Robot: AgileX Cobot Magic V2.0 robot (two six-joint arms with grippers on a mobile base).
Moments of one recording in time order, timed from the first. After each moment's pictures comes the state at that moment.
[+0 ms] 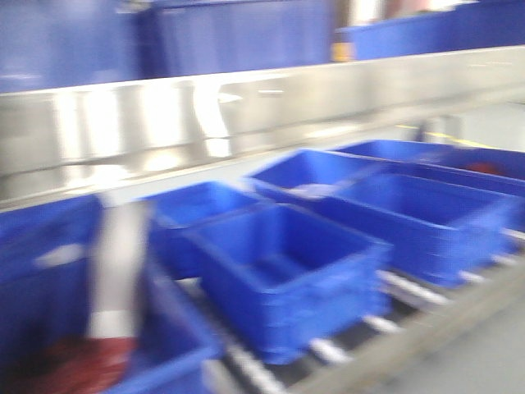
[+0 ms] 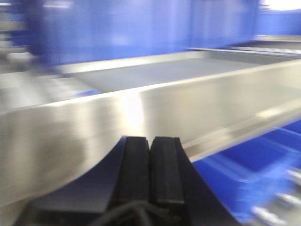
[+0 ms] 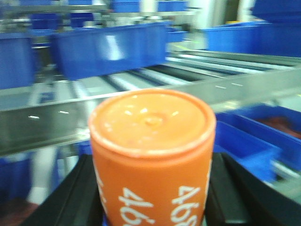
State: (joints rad) left arm -0.10 -0.01 0.03 -0.07 0.07 0.03; right arm 0.15 0.09 -0.46 -0.06 0.46 0.12
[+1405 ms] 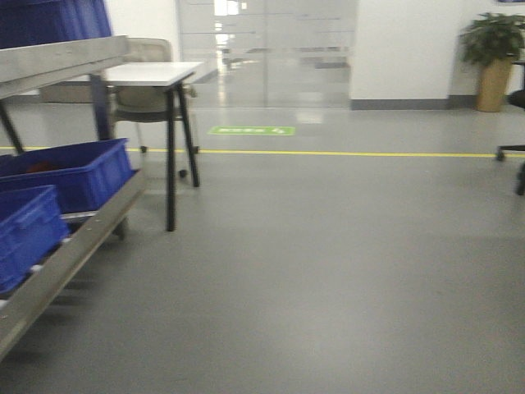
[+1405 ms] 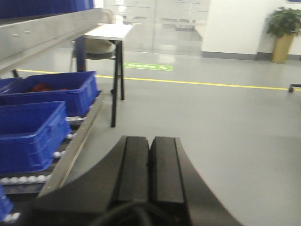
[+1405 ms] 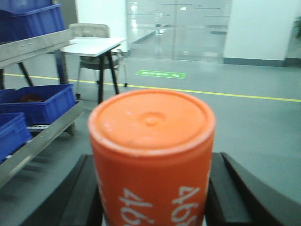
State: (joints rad) left arm -0.10 -0.01 0.03 -0.07 0.07 0.03; right arm 0.15 0.09 -0.46 -0.06 0.47 0.12
